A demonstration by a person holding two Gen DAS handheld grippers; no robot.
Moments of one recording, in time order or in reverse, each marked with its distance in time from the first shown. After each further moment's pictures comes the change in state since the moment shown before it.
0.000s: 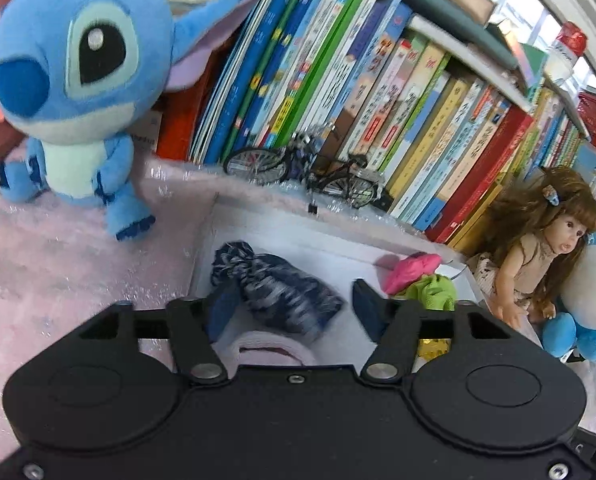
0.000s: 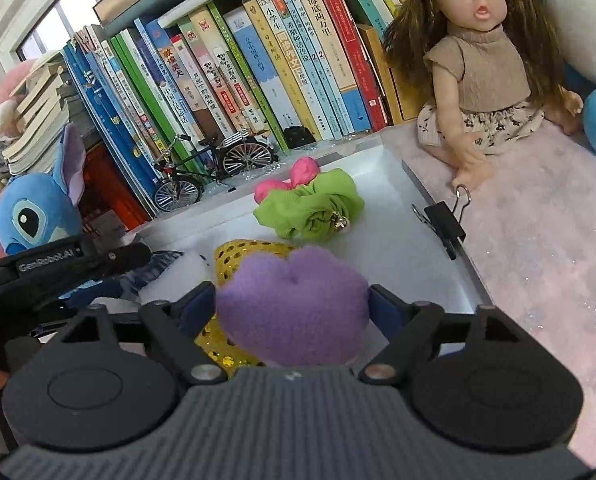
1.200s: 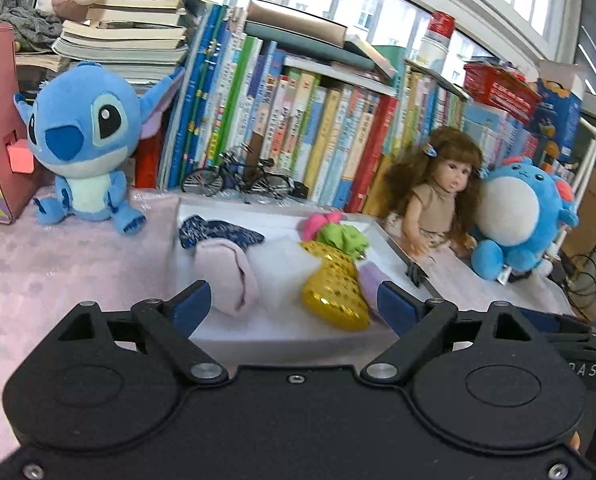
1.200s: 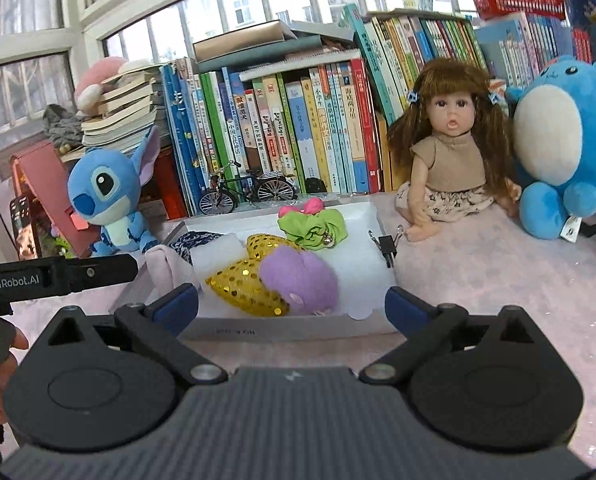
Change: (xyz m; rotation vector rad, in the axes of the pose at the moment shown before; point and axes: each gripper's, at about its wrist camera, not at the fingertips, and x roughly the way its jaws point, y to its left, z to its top) left arm -0.148 -0.027 -0.080 0.241 -0.138 -0.112; right arm -0.133 0.003 -0.049 -0.263 -0.182 0.004
